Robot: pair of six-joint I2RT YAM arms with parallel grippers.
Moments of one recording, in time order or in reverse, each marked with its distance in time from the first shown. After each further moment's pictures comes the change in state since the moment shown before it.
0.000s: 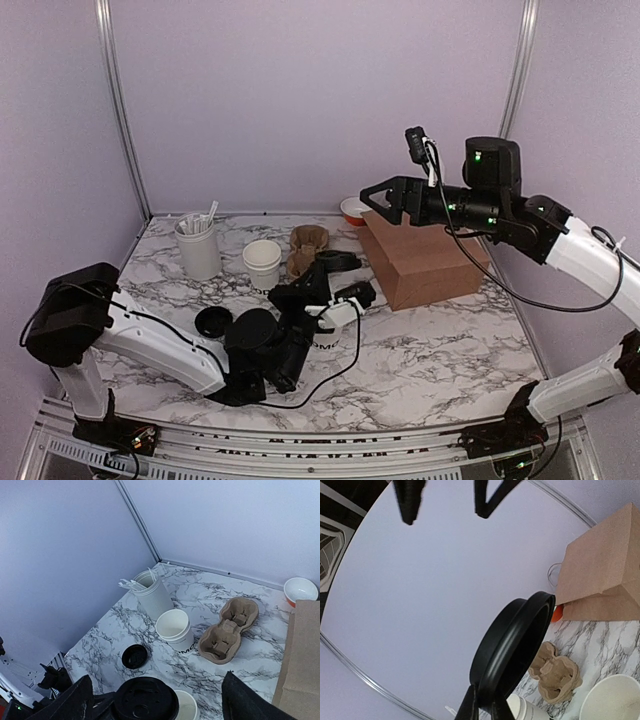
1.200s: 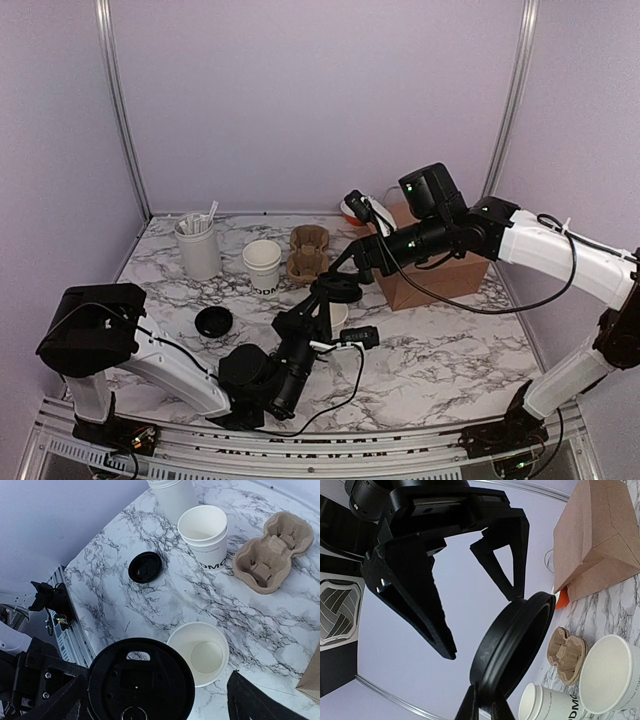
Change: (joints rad) left arm -0.093 0.148 -0.075 0.344 -0.009 0.451; right arm 0.069 0.211 0.054 -0.280 -0.200 -0.142
